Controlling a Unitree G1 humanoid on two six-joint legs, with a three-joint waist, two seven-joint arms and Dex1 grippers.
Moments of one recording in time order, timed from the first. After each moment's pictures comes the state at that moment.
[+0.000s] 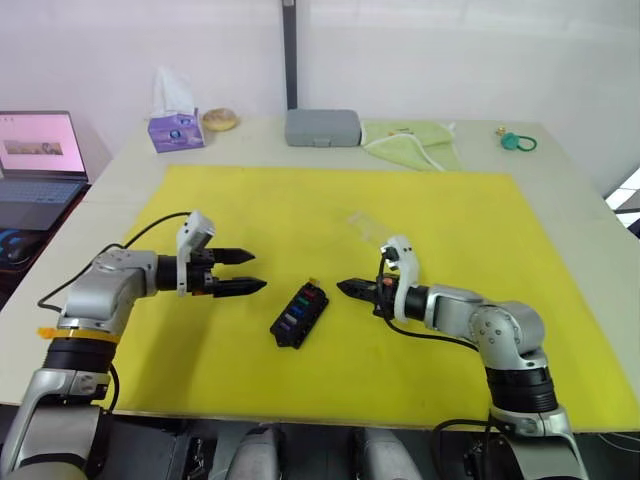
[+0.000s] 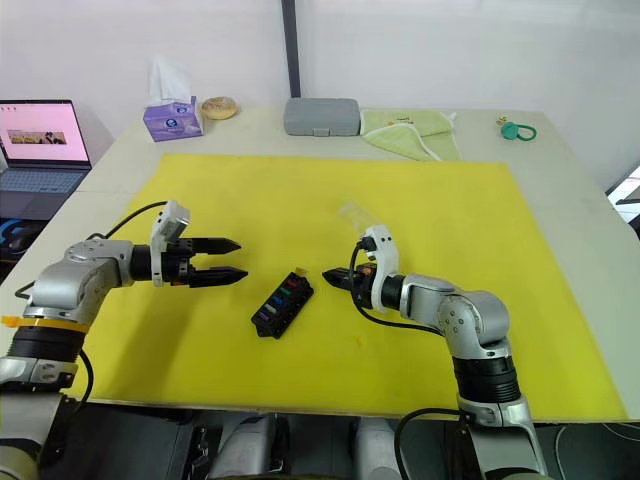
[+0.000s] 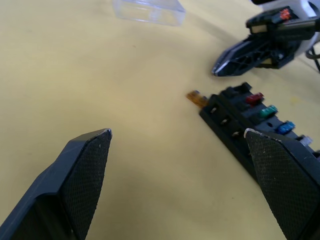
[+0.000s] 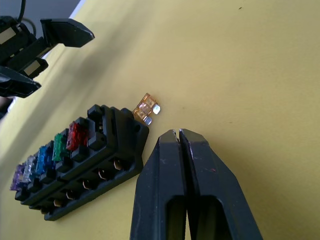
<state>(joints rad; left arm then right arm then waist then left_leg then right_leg) -0.52 0.70 -0.03 0.23 -0.44 0.54 -1.31 -0.43 -0.33 -0.02 -0.18 0.72 1.15 0.44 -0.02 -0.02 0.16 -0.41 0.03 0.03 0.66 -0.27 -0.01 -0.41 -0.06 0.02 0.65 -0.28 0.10</state>
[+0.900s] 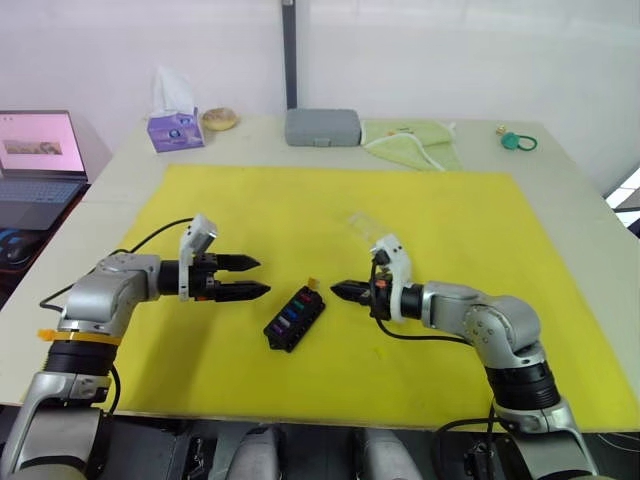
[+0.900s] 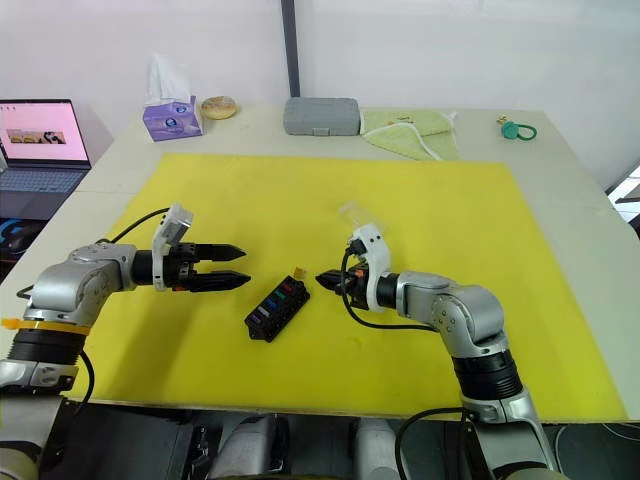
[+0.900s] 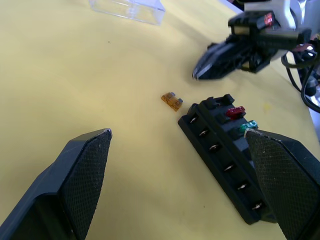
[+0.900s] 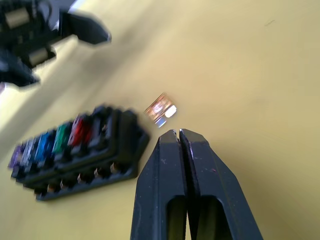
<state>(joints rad) -0.54 0.69 -0.03 0.23 -0.49 0.64 -1.31 -0.47 -0.36 0.00 -0.16 0.69 1.11 0.52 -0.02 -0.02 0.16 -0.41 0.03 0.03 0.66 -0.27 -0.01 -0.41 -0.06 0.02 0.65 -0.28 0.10</state>
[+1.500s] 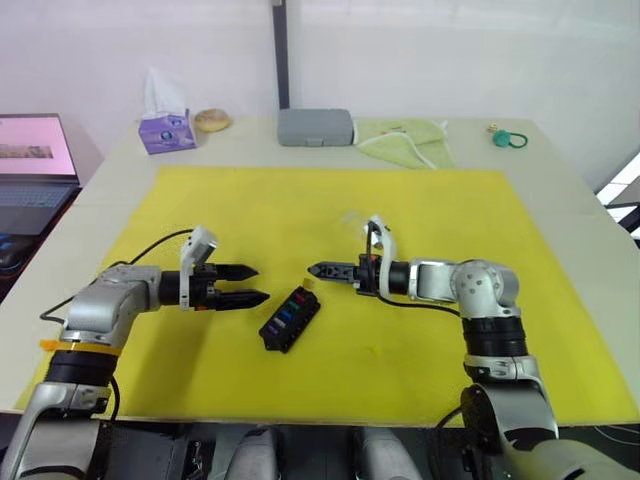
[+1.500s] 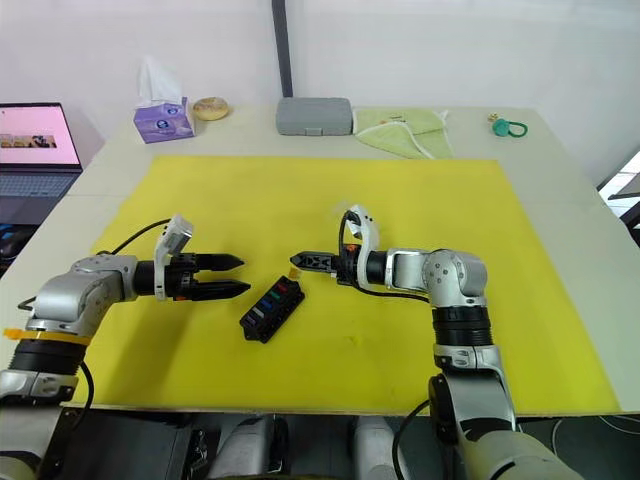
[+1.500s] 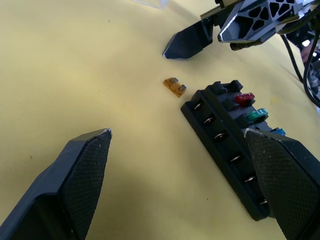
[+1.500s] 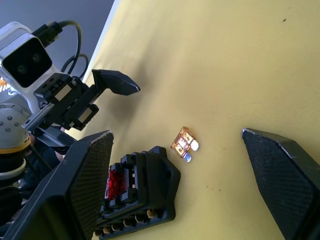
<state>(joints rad) -0.46 0.69 -0.01 0.17 -0.48 0.64 -1.27 -0.68 -0.22 -0.14 0.14 0.77 1.36 0.49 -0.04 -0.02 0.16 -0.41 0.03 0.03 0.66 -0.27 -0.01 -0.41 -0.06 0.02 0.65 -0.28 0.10</state>
